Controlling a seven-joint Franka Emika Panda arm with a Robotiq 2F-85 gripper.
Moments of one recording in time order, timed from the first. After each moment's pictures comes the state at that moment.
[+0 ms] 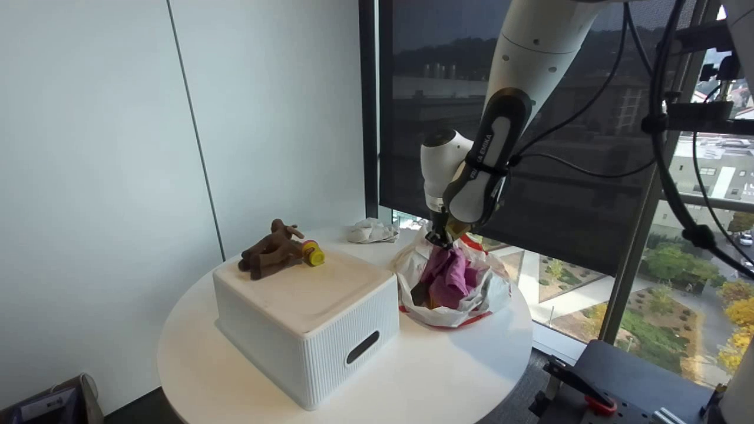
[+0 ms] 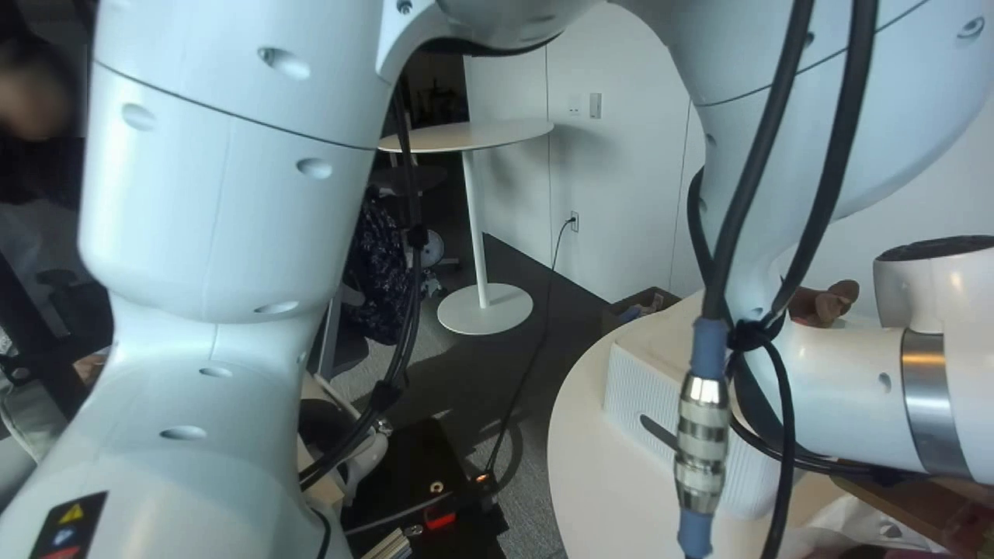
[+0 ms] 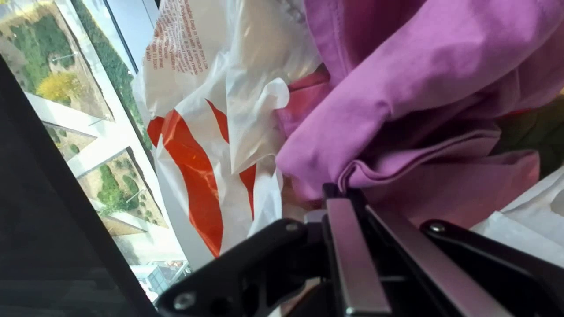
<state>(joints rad) -0.06 0.46 -0.31 -2.15 -0.74 2.85 0.49</state>
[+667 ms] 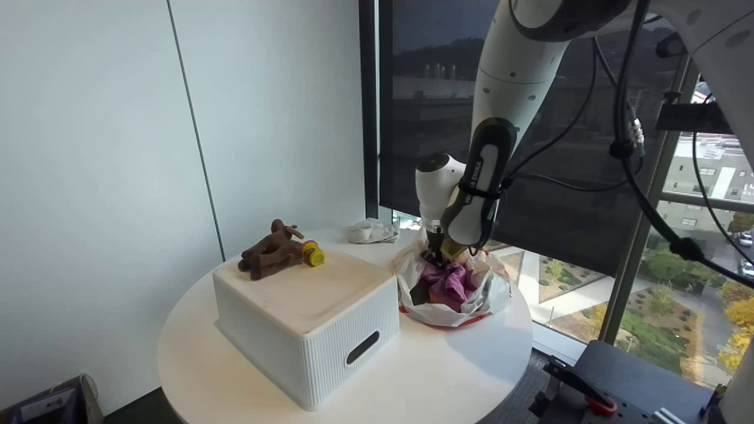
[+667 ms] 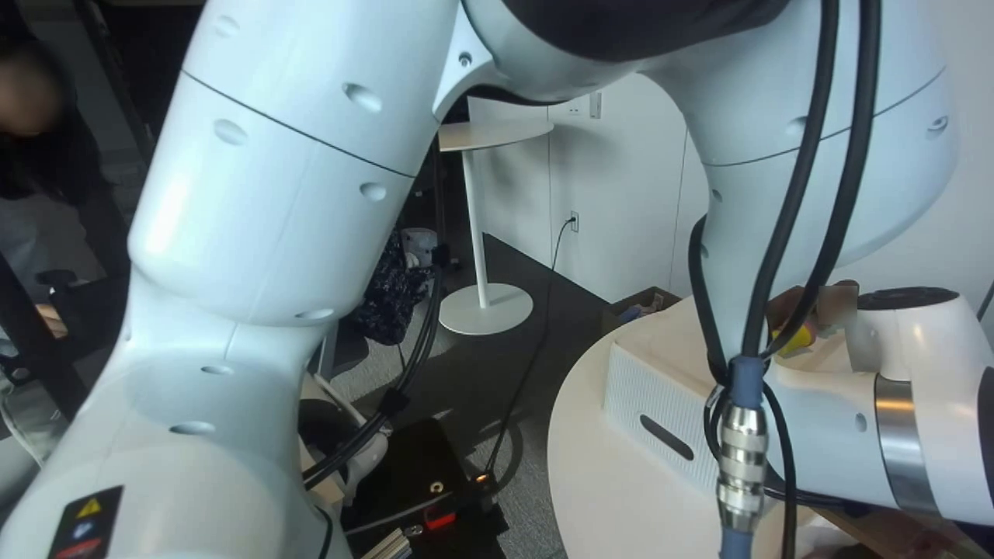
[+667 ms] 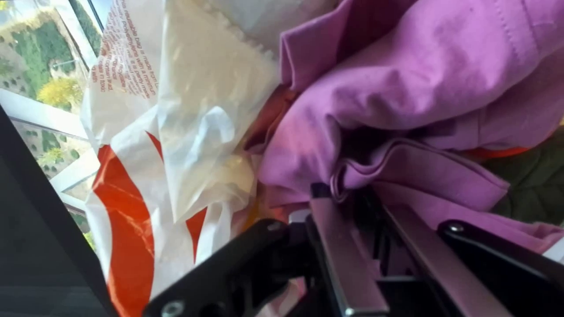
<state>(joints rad) 0.00 0.58 -0.35 -2.12 -0.75 2.91 0.57</state>
